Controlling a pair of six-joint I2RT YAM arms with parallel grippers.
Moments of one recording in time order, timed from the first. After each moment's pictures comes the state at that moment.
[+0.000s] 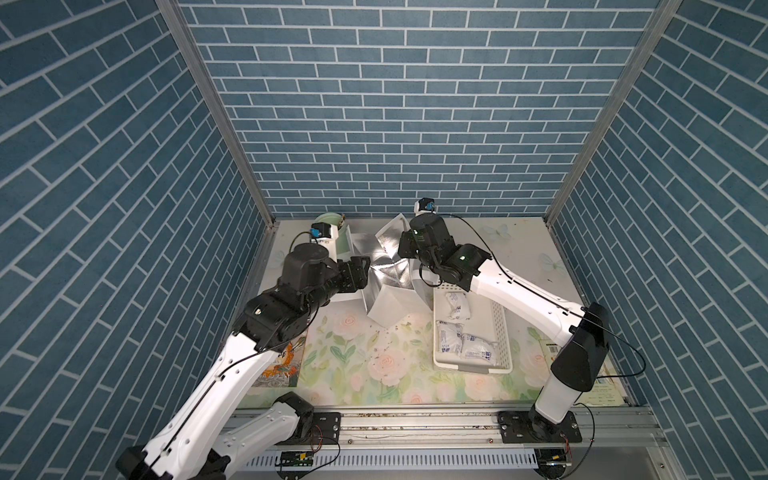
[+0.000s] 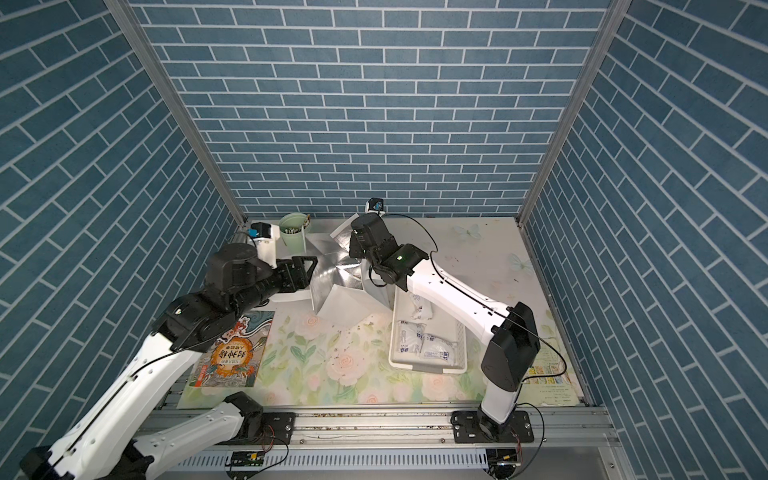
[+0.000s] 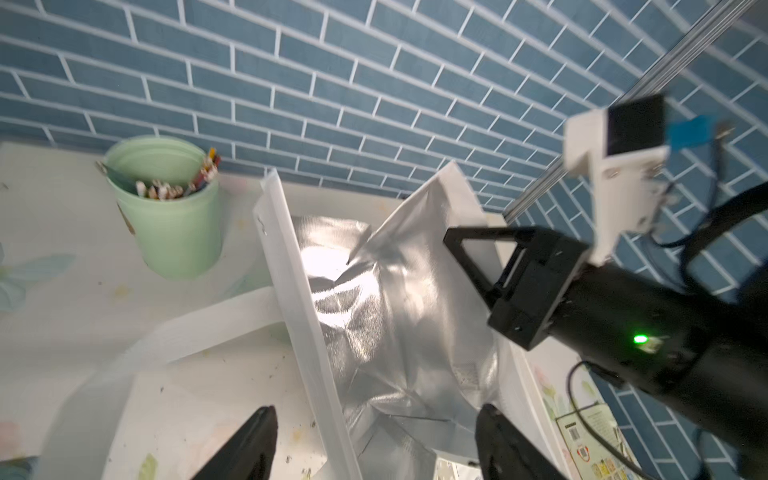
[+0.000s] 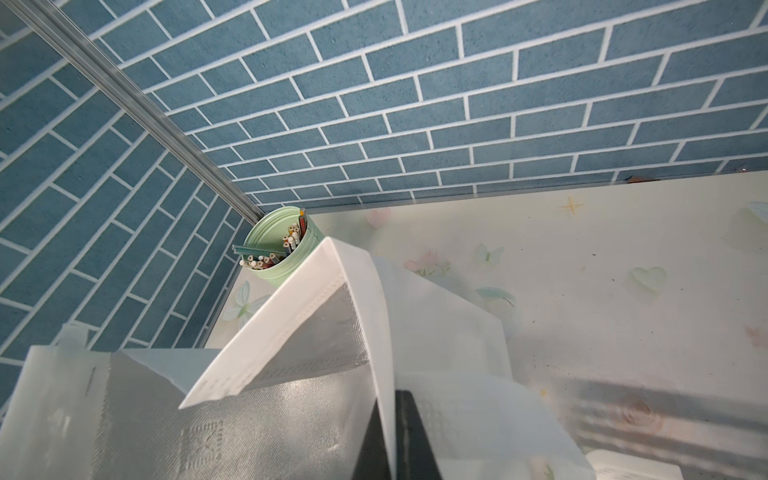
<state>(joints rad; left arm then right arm) -0.55 1.00 1.22 -0.70 -0.09 -0.51 0.91 1.74 1.68 -0.43 0.37 0.58</state>
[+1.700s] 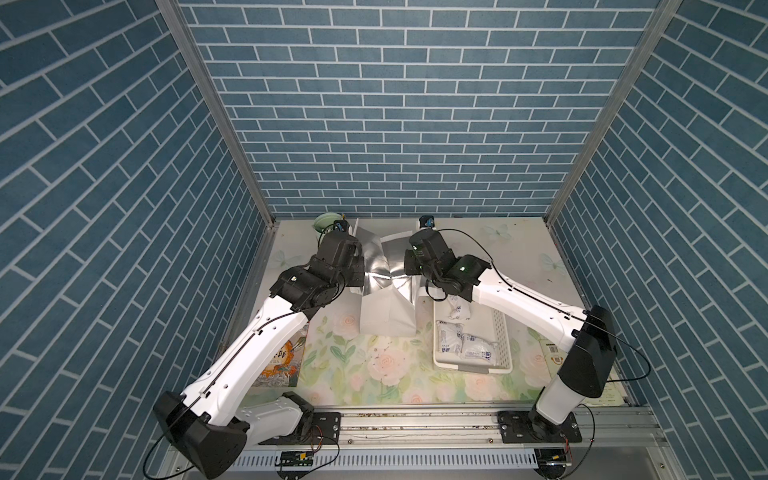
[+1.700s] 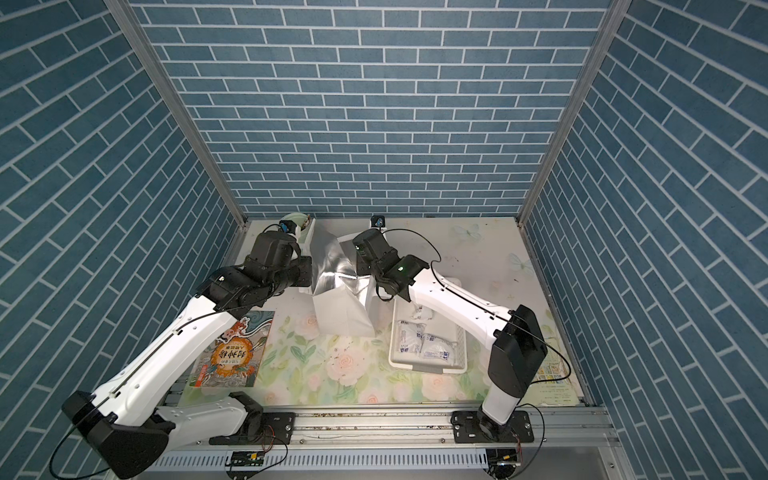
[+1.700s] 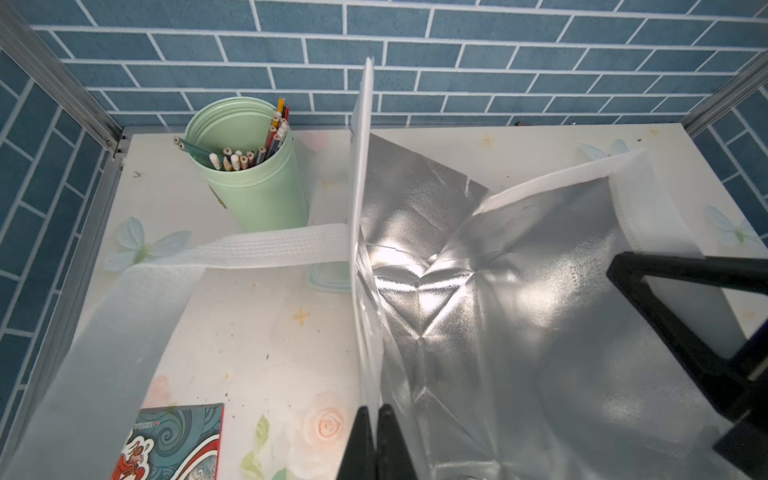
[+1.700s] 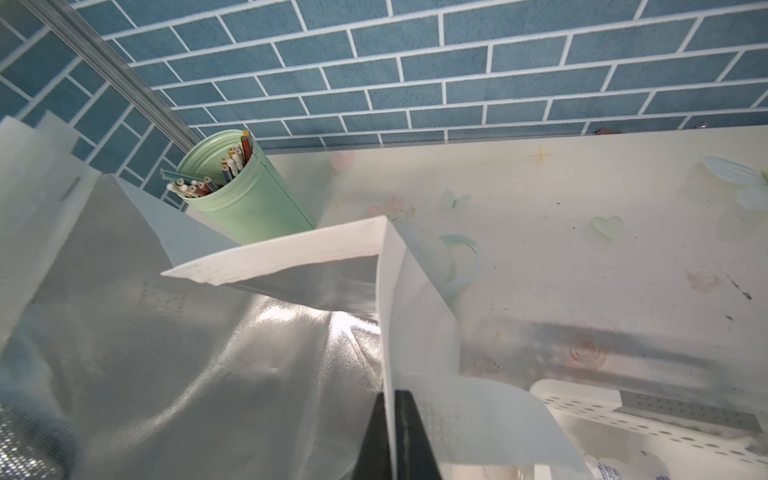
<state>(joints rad) -0.54 1.20 1.30 -0.82 -0.29 -0.37 0.92 1.69 1.51 -0.47 0.39 0.55</state>
